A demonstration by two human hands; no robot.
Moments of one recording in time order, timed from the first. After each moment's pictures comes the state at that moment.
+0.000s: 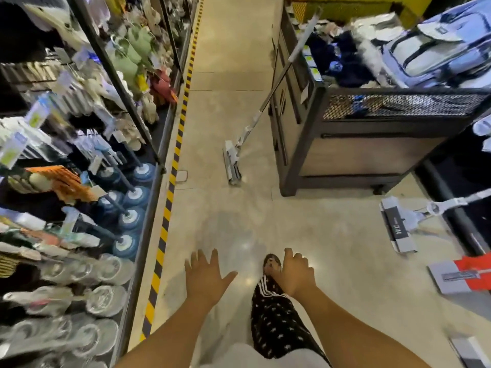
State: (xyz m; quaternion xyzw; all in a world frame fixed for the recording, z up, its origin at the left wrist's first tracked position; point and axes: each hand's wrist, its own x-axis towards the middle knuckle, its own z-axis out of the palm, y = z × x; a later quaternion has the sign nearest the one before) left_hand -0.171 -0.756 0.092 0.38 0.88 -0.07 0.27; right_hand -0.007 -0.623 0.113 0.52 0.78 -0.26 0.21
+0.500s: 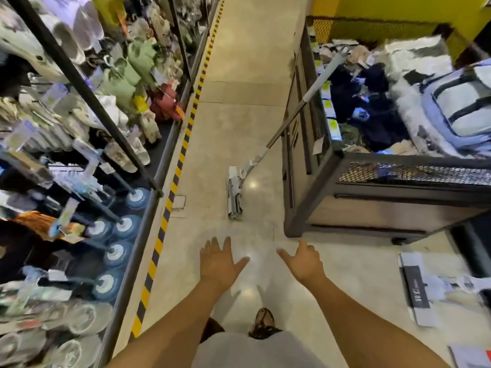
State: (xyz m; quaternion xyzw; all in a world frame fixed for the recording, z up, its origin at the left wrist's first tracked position) left_hand -0.297 -0.454 0.120 0.35 0.88 -0.01 0.31; right_hand -0.141 -0.310 0.123 0.56 0.74 -0.36 0.12
